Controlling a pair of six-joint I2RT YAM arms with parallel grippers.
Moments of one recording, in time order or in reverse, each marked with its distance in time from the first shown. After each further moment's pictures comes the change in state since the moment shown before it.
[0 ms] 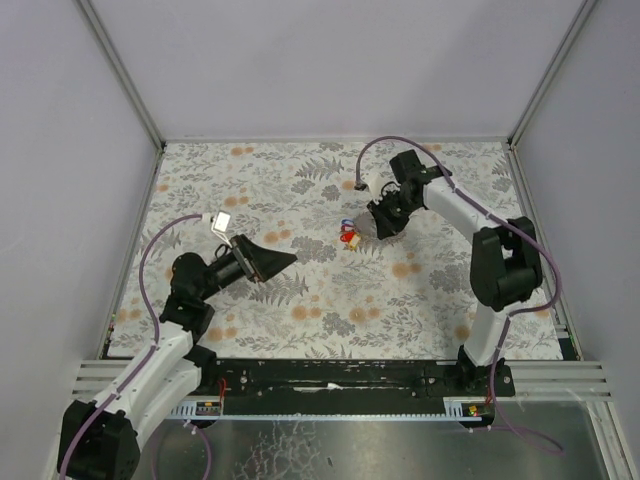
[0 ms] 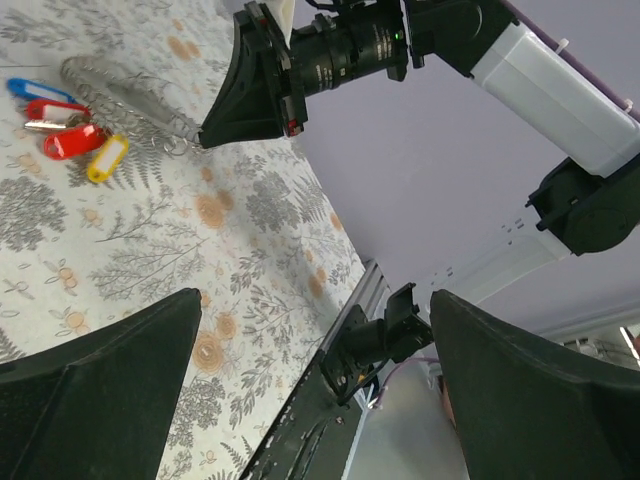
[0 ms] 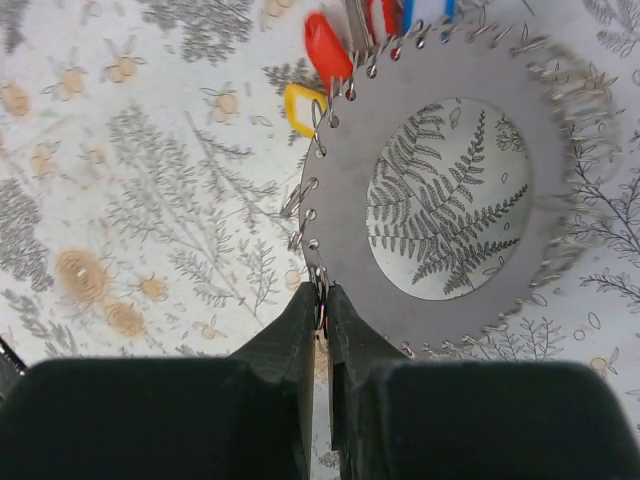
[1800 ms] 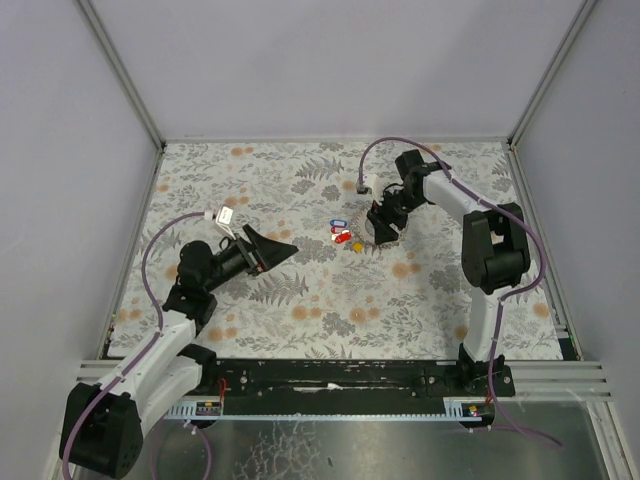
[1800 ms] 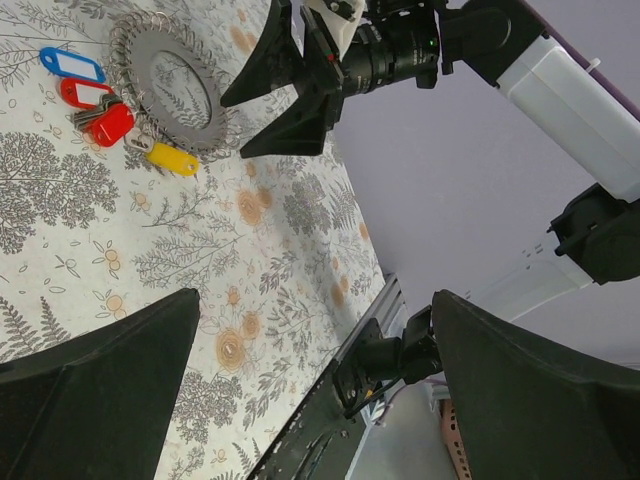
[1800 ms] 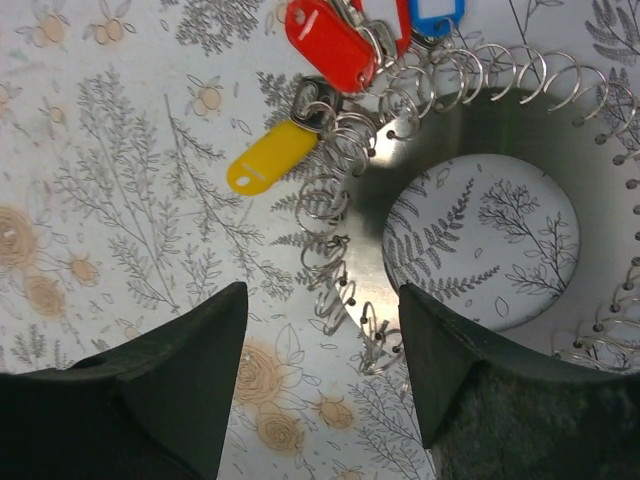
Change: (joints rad) left arm 0.012 0.103 0.053 -0.076 -0.060 0.007; right arm -0.068 0.113 0.083 -0.052 -0.214 -0.329
